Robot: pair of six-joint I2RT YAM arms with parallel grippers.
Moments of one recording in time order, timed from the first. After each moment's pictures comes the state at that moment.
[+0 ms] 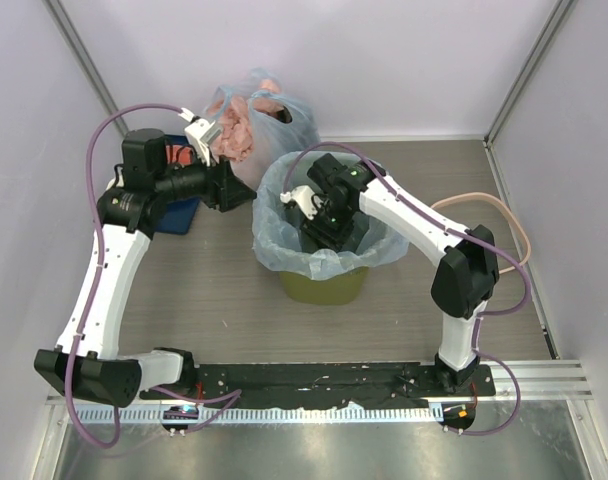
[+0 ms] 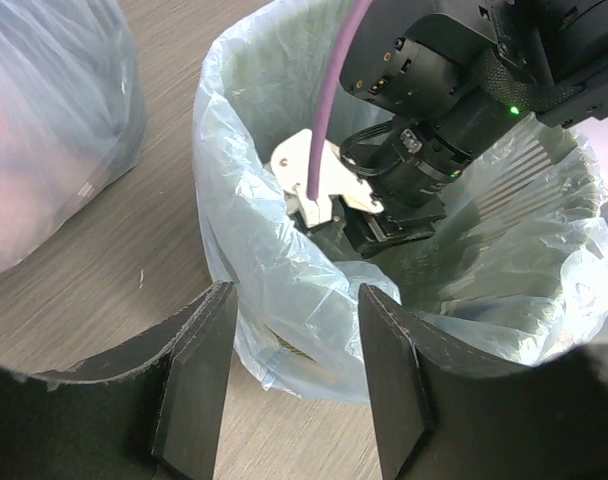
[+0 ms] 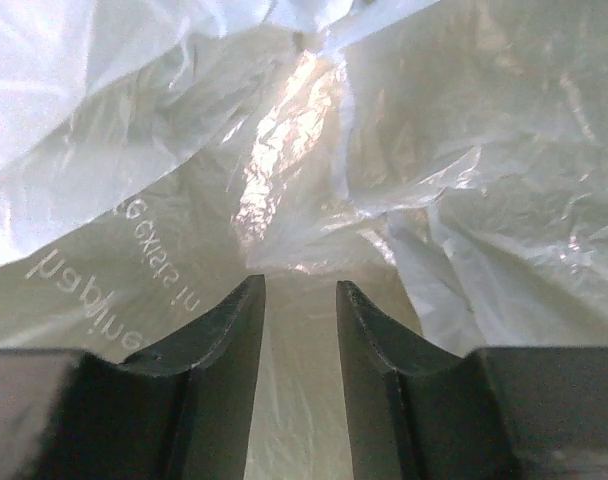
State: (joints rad) left arm -0.17 1.25 1.48 -0.67 0.78 0.00; right arm 0.70 1.89 1.78 -1.21 -0.27 -0.36
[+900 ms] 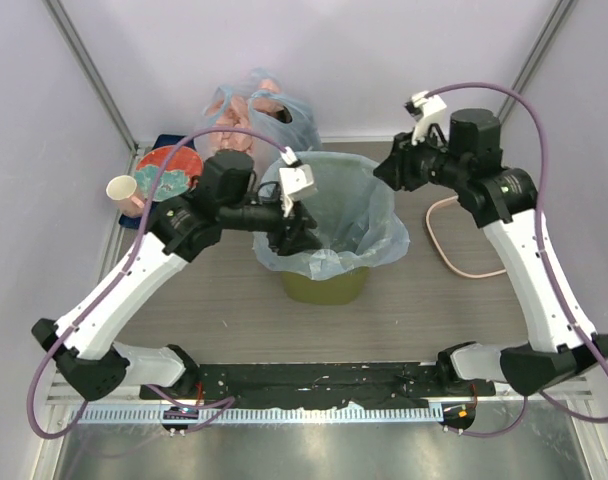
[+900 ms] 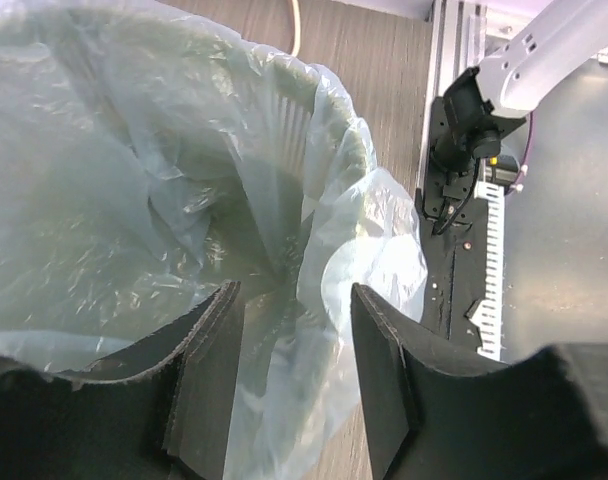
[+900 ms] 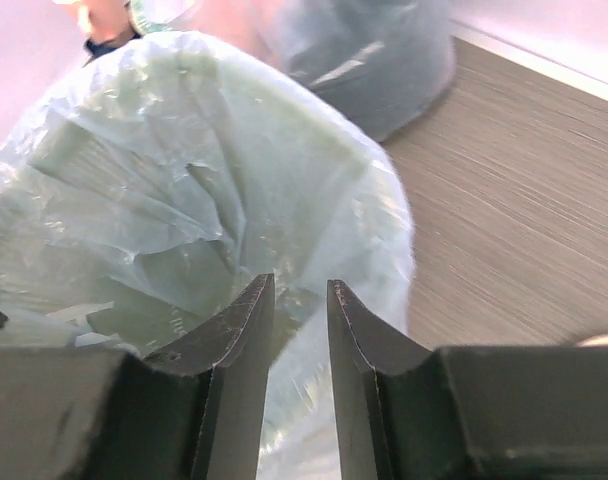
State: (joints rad) left arm -0.70 1.27 1.54 -0.72 0.65 0.19; right arm 0.35 1.33 1.67 -0.77 -0.38 0.02
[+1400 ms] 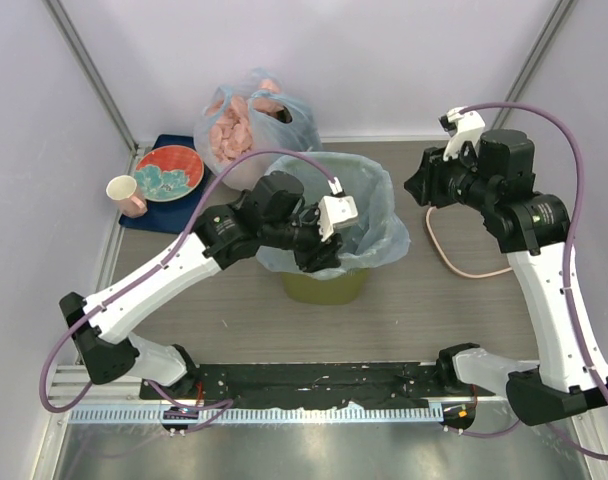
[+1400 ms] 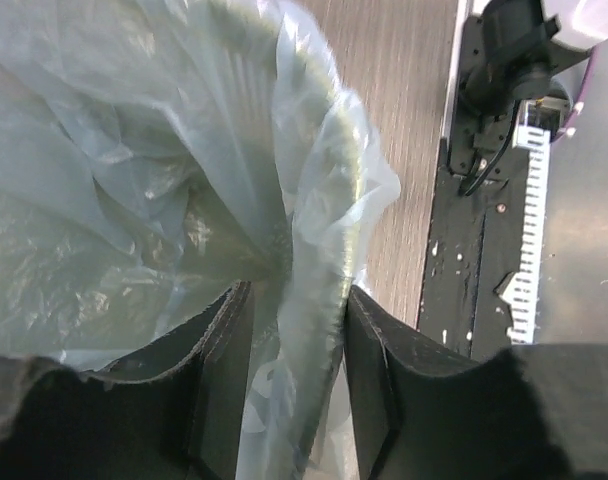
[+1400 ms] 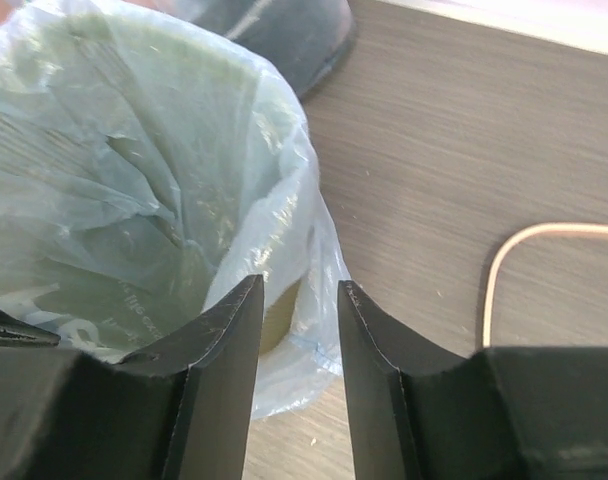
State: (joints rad) left arm -0.93 1.40 1.54 -0.71 0.43 0.22; right arm 0.24 1.14 1.60 -0.88 -0.23 0.05
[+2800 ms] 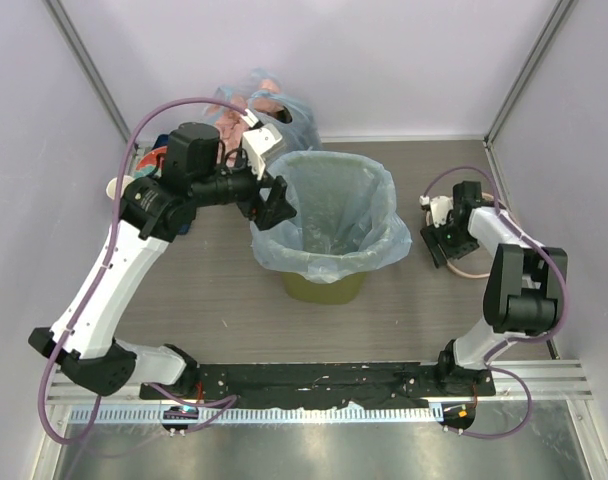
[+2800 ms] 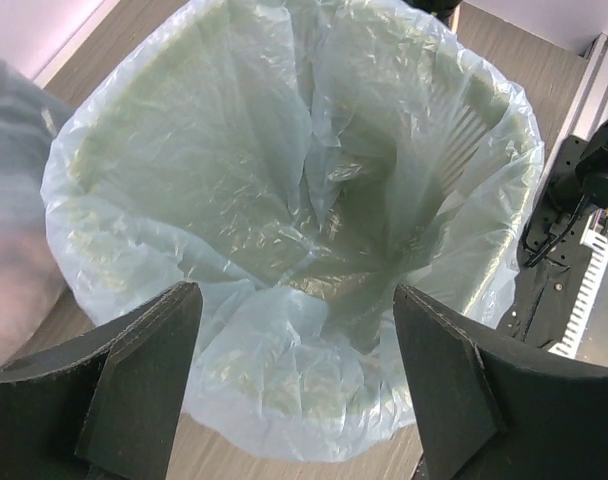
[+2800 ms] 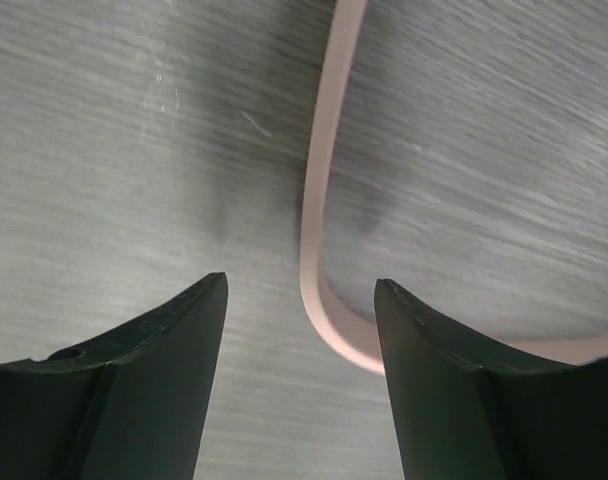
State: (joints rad) left arm -0.59 1.35 1.77 -0.88 0.45 0.18; right arm -0.13 1.59 1.04 -0.73 -0.05 -0.54
